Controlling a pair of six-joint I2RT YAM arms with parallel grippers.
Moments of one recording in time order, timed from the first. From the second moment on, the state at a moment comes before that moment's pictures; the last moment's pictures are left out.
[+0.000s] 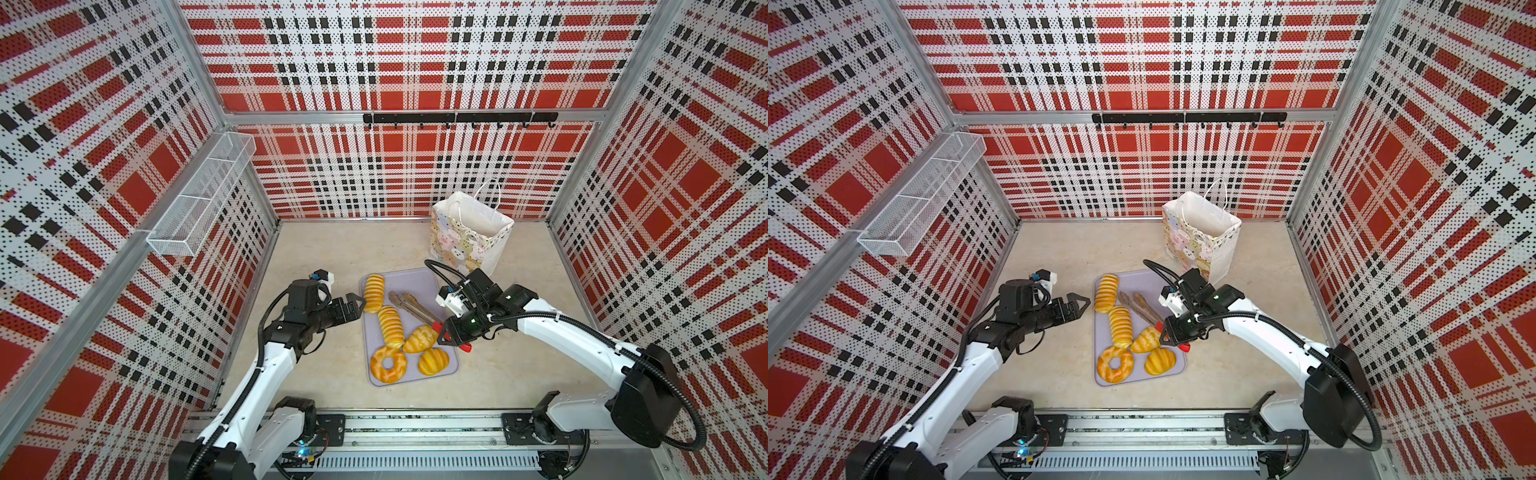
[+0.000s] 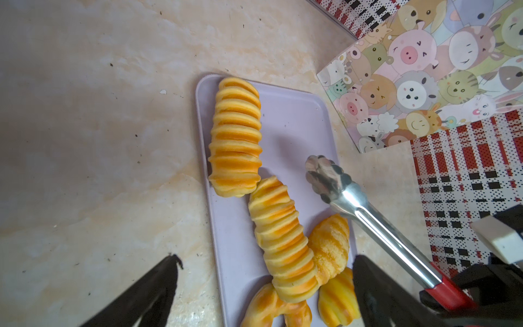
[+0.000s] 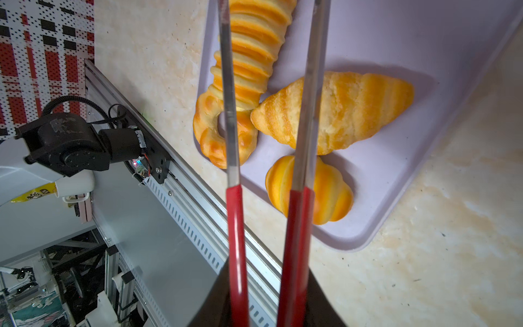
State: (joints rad) left arm -0.14 0.96 0.65 -0.42 0.40 -0.47; right arm 0.67 1.35 1.03 -0.86 -0.49 0.32
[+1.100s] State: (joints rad) left arm -0.19 0.98 0.65 -0.42 0.42 -0.47; right arm 0.81 1.47 1.11 -0.96 -0.48 0.34
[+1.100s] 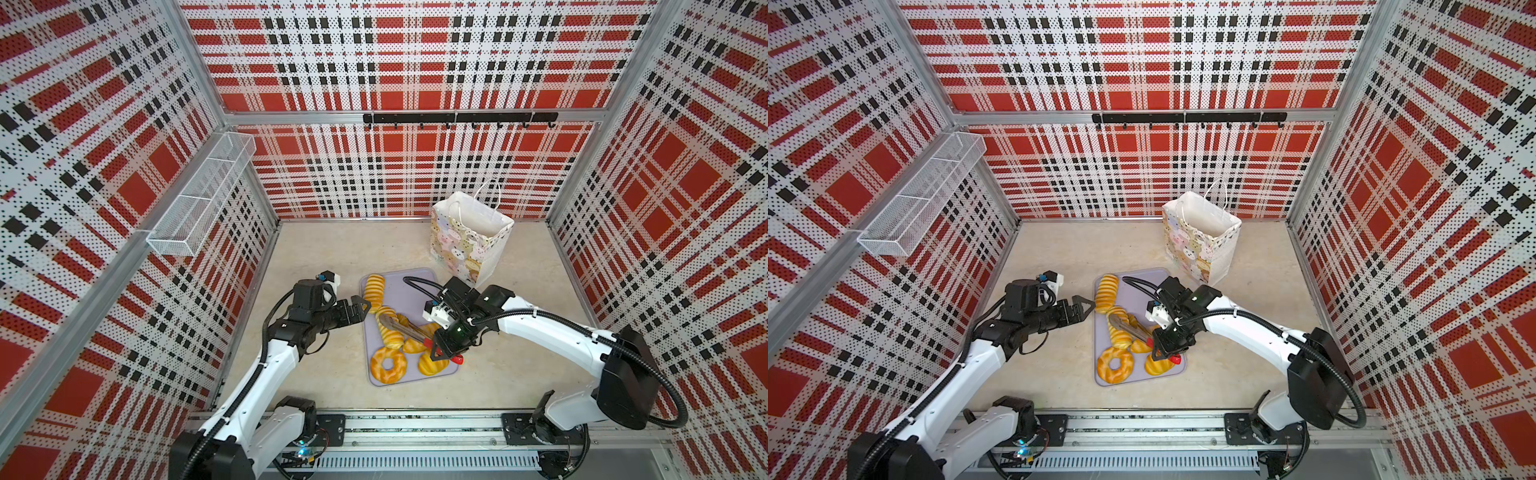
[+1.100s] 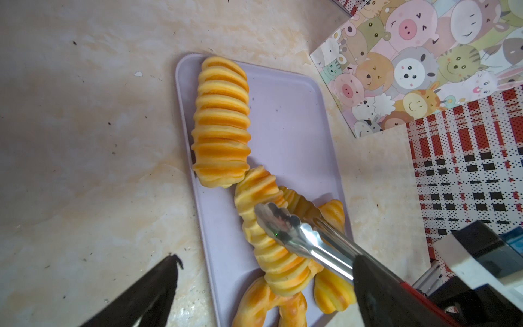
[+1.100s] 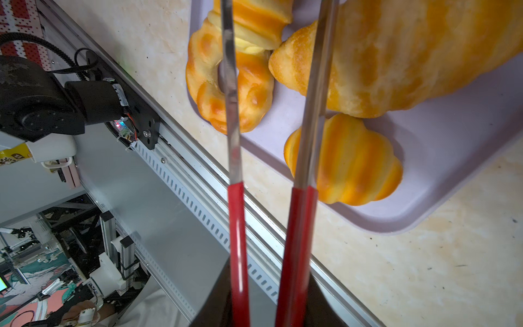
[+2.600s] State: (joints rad) left arm -0.19 0.73 0.59 0.11 0.45 -0.70; right arm 0.78 0.70 0.78 -0.37 0.13 0.21
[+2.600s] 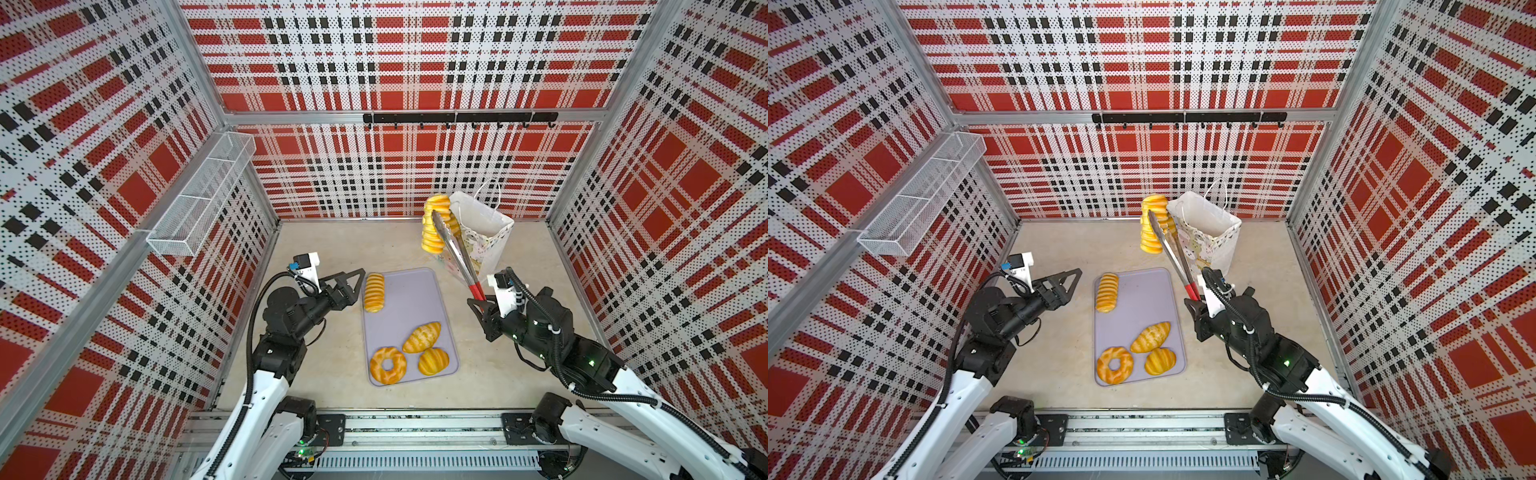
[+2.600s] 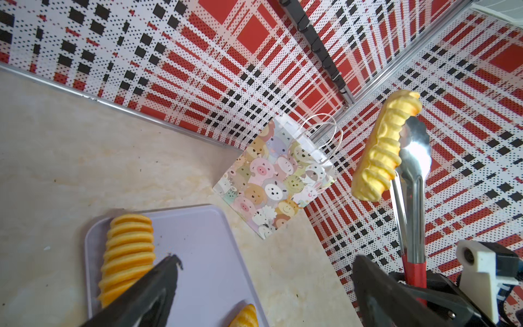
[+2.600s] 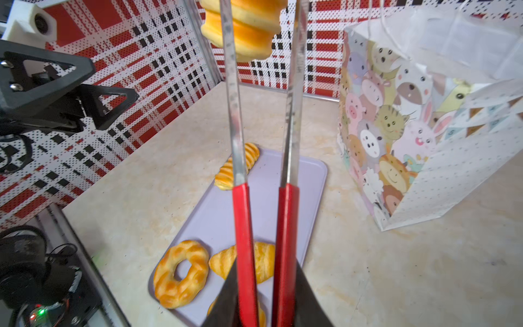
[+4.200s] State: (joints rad) left arm -0.35 1.02 0.59 0.41 0.38 -0.68; right arm 0.63 1.14 1.01 -0.47 0.72 0.25
